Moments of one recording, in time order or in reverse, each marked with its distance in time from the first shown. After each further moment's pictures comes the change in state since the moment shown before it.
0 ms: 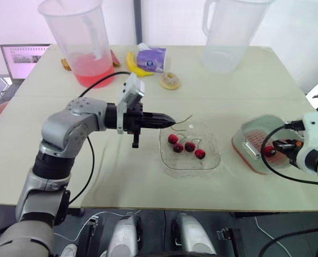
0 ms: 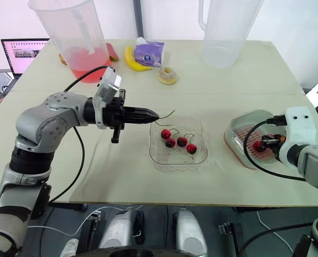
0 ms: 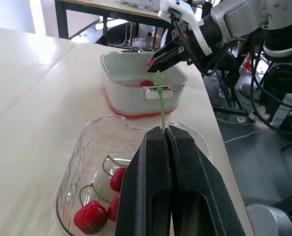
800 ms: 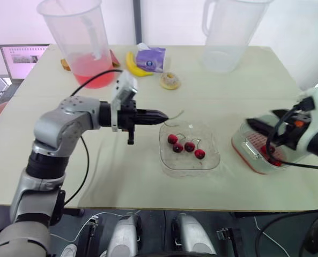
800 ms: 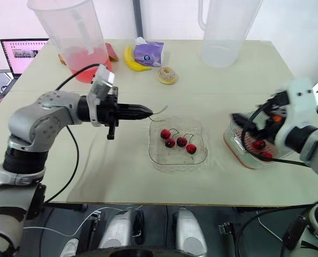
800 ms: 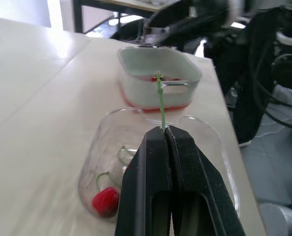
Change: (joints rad) left arm 0.030 0.067 0.050 0.016 0.002 0.020 0.051; right arm -0.177 0.025 -0.082 -0.230 0.302 -0.115 0.444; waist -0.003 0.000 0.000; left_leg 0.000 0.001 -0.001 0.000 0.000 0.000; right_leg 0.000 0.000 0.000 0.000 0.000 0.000
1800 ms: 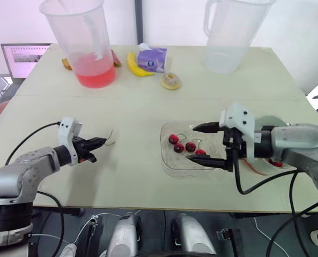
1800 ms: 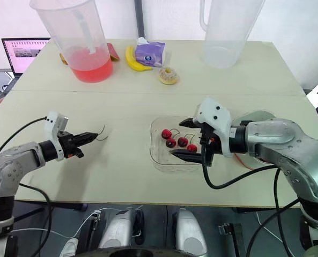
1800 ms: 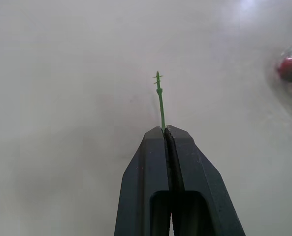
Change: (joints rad) left arm 0.520 0.048 0.331 0.008 0.002 0.131 0.398; right arm -0.076 -0.184 0.623 0.128 -0.102 -0.455 0.185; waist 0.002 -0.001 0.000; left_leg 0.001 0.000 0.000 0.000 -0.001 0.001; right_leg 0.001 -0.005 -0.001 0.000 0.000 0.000
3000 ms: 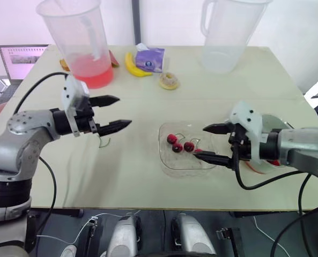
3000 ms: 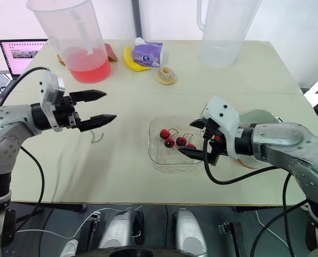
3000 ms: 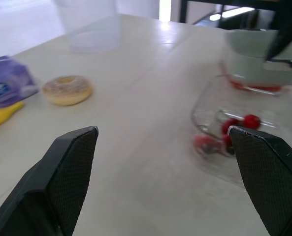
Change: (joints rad) left arm -0.244 0.133 -0.127 -0.119 0.015 -0.328 -0.429; right arm 0.004 -0.065 -0.072 -0.017 0.132 0.175 -0.167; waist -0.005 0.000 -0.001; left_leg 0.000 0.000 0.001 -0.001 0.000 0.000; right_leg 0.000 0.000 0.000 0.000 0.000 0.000
